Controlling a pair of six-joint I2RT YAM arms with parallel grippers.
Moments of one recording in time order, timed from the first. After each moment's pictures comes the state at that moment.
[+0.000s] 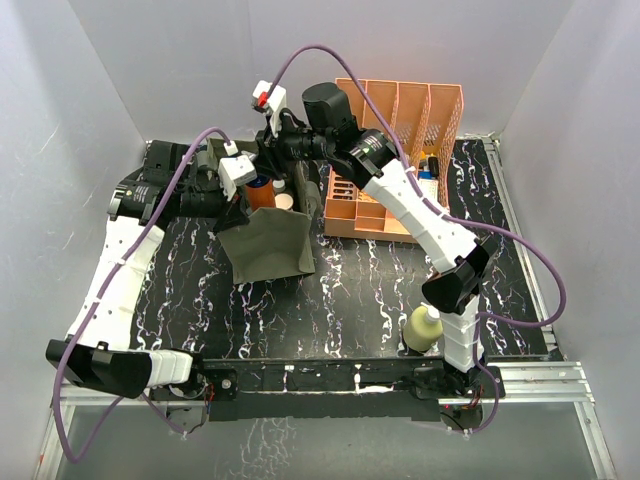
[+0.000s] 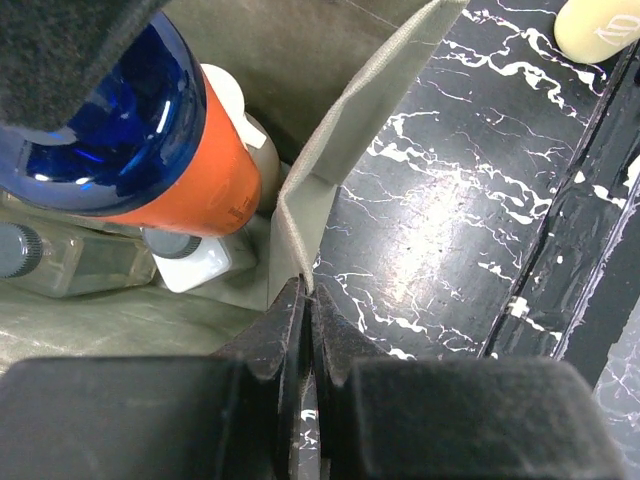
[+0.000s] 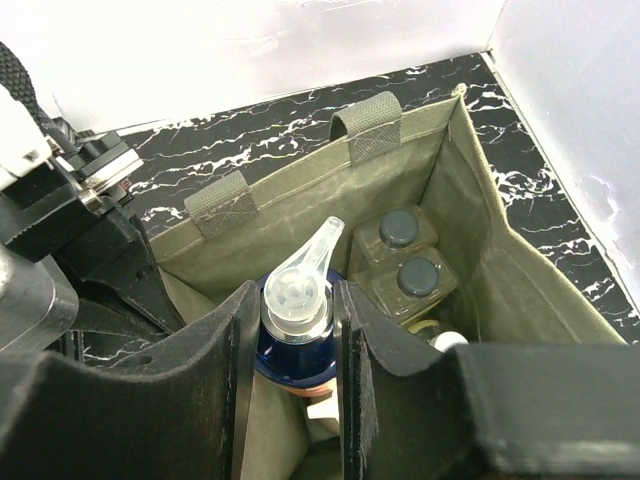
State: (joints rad) left arm -0.21 1.29 1.54 -1.12 0.68 0.63; right arm 0.75 1.98 2.34 -0.64 -0.52 -0.15
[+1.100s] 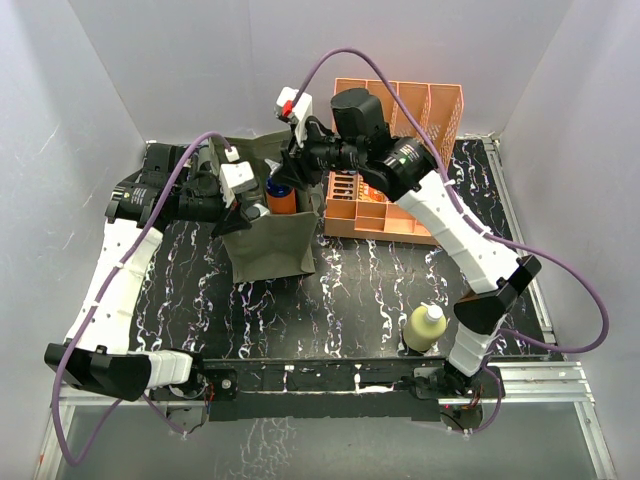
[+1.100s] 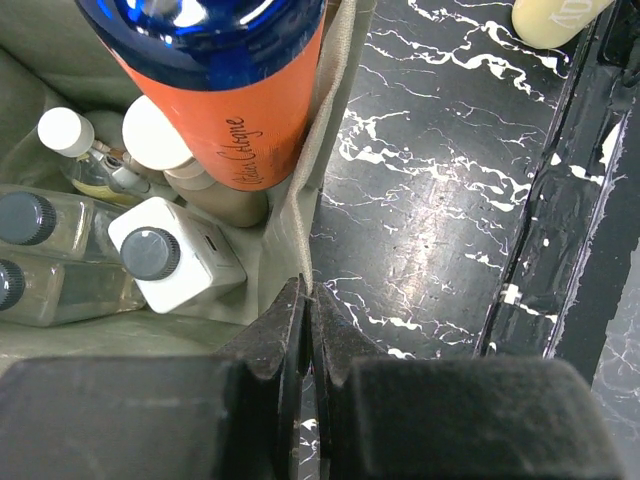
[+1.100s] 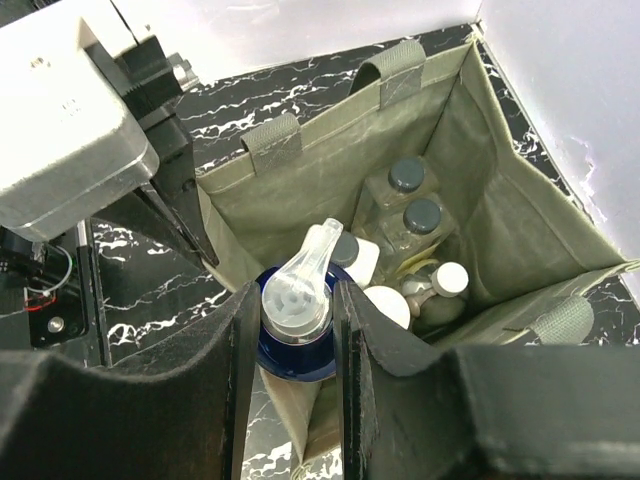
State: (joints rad) left arm -0.21 1.28 1.54 -1.17 0.76 0.73; right arm 0.75 1.76 2.16 -0.71 -0.47 -0.19
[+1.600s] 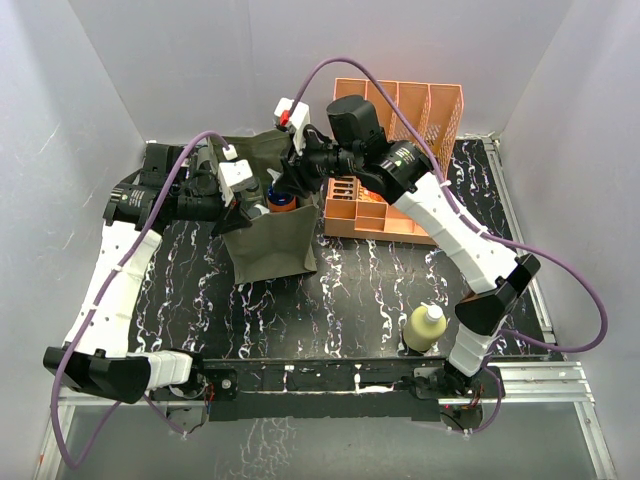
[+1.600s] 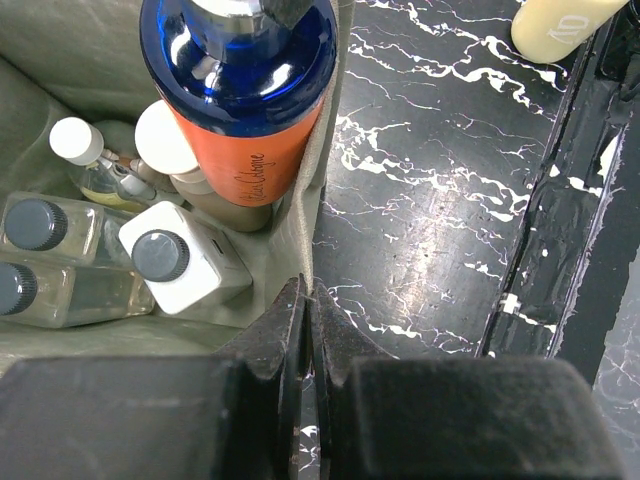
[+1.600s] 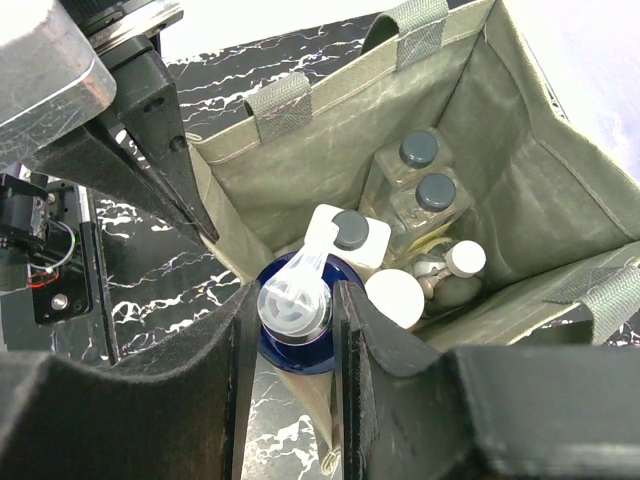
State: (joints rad) left arm -0.21 1.26 1.54 -1.14 0.77 0.70; right arm 0.75 1.75 2.10 -0.73 -0.48 -0.21
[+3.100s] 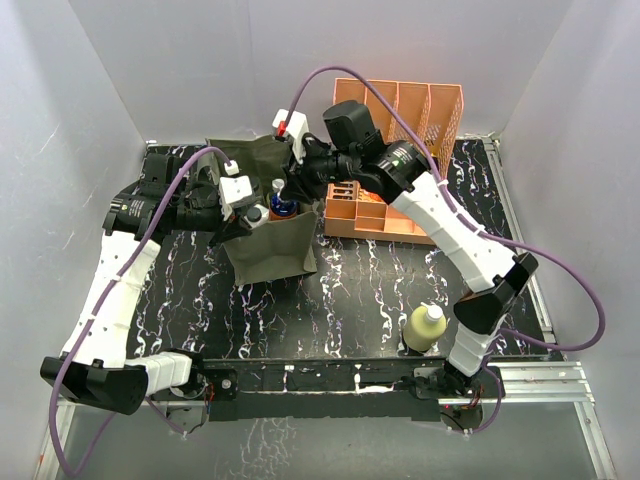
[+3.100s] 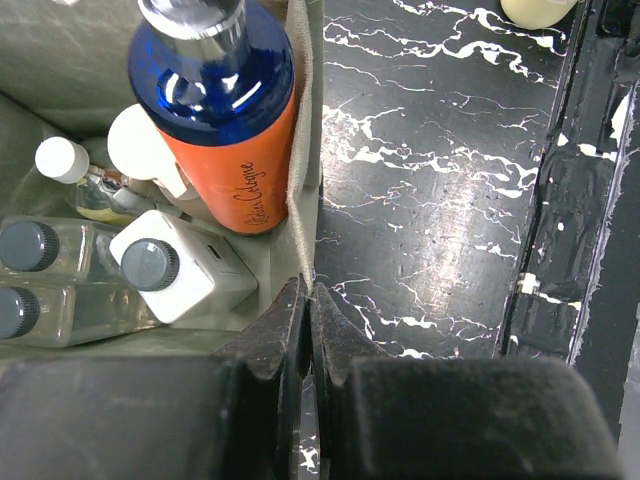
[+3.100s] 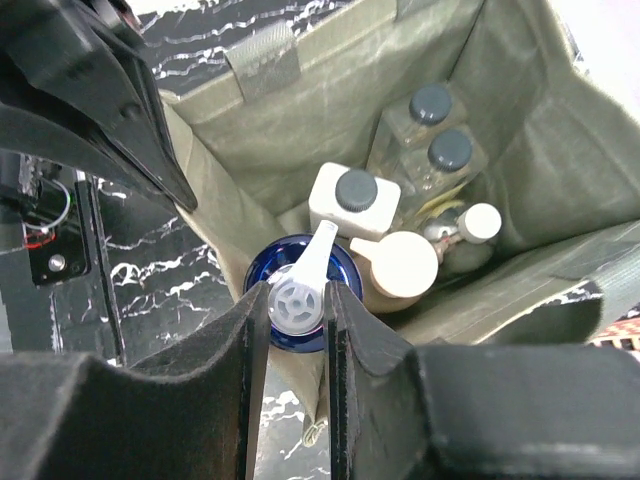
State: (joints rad) left arm -0.21 1.21 1.46 -1.14 0.80 0.83; right arm 0.75 1.76 2.11 -0.82 -0.48 -0.26
